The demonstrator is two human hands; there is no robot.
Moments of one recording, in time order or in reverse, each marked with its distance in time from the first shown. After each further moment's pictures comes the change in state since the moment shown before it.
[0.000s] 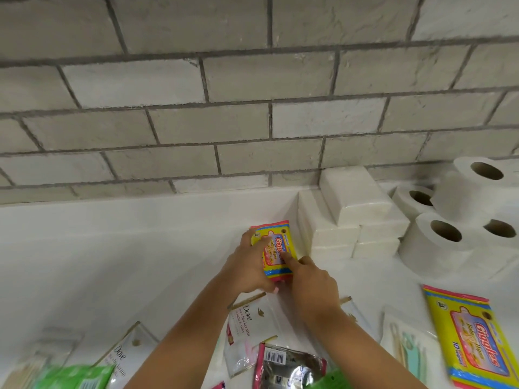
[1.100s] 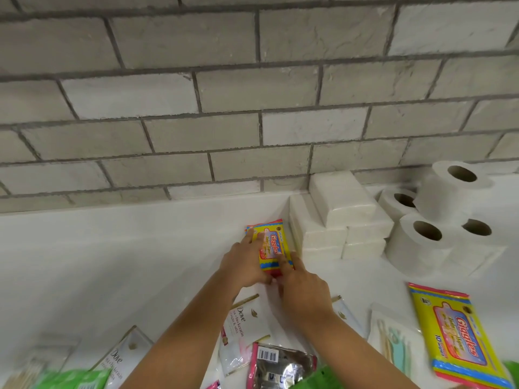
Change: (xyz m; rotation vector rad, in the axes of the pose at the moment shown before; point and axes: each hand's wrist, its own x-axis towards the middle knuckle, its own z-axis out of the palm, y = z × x) left_hand 0.010 0.015 -0.005 0.239 0.008 -0.059; right_hand -0.013 -0.004 -0.001 -0.011 0.033 -0.001
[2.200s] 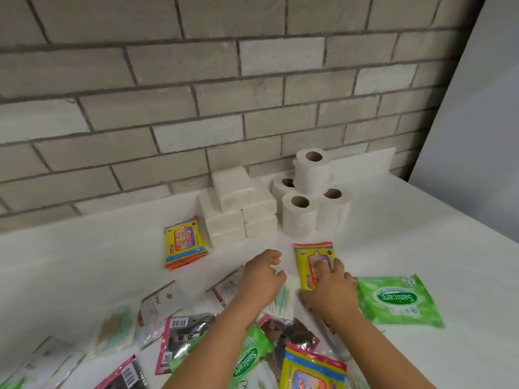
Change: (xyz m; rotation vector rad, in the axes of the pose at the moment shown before) left_hand -0.088 0.197 0.078 -0.557 0.078 0.166; right_hand -0.134 0.180 -0.039 0.063 0.128 0.531
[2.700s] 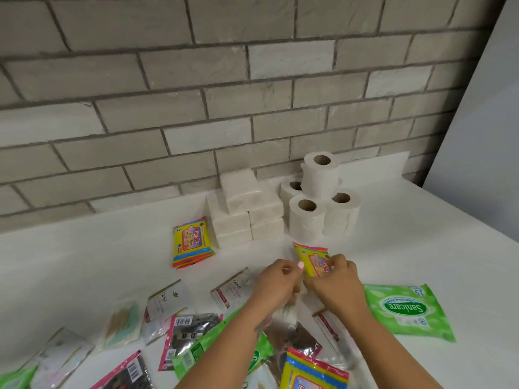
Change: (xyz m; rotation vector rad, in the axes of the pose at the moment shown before) left_hand -0.007 0.017 0.014 -0.342 -0.117 -0.163; right_hand 0.006 -0.003 -0.021 0.476 0.083 0.054
